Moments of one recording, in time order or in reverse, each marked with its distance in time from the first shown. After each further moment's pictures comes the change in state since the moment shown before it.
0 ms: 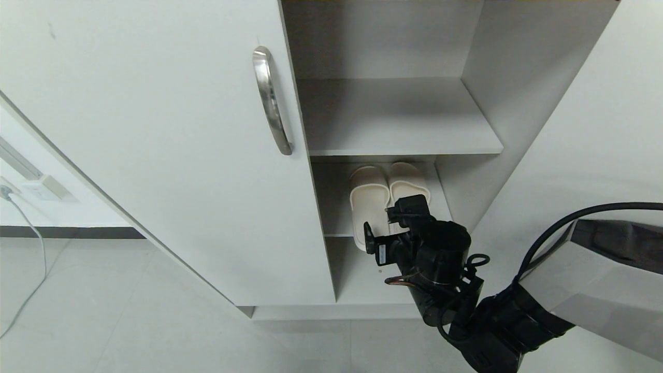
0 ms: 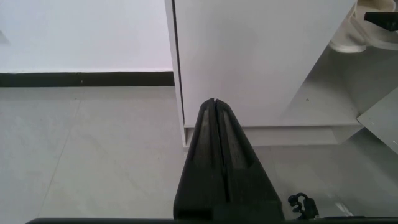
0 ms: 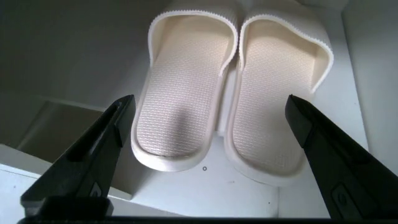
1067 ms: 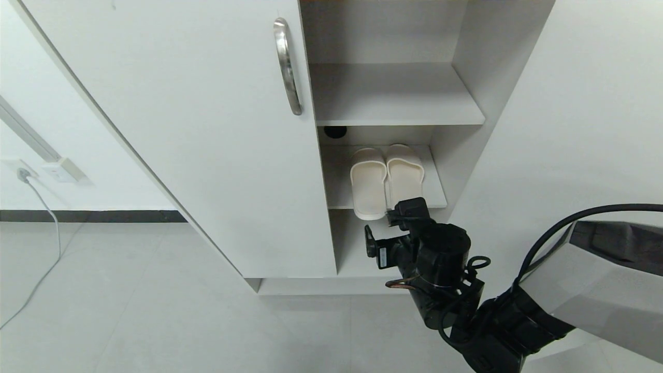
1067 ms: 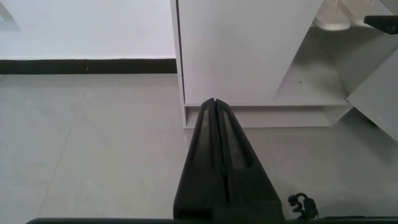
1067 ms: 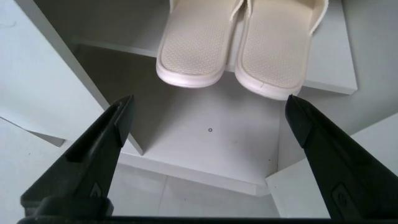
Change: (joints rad) left arm 0.000 0.000 0.000 0.000 0.000 0.001; right arm -0.001 0.001 0.016 0.002 0.000 0.001
